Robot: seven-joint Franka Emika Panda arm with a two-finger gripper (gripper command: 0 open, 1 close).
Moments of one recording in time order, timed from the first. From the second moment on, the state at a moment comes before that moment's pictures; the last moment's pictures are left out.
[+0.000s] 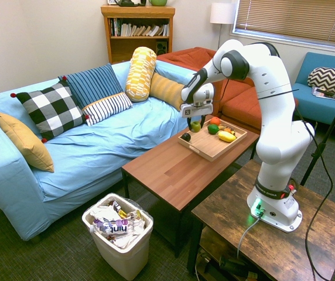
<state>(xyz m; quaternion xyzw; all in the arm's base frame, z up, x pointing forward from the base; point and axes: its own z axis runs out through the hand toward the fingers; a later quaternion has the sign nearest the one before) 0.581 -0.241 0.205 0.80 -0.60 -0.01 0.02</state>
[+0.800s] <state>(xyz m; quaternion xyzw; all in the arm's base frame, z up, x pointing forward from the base) 0.551 -0.299 0.114 0.77 -0.63 -0.05 0.03</state>
